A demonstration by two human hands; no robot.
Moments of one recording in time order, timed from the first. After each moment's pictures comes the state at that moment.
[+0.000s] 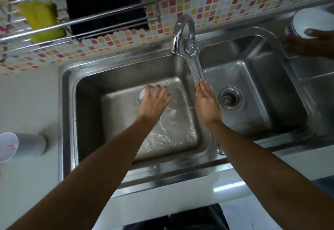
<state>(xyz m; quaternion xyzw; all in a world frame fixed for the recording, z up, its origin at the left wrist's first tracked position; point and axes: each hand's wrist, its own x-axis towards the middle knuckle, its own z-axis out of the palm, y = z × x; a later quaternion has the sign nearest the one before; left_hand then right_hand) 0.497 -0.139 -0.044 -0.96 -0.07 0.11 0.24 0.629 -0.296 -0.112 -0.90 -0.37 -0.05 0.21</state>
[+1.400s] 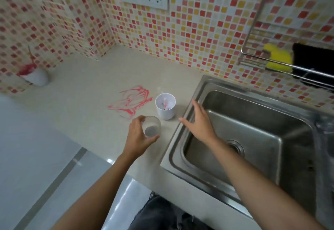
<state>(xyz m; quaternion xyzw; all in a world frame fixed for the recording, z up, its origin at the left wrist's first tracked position) 0.067 -0.057 0.011 -0.71 -0.60 -0.24 -0.28 0.313 -0.062 0.017 -0.69 -0.59 0.27 0.32</state>
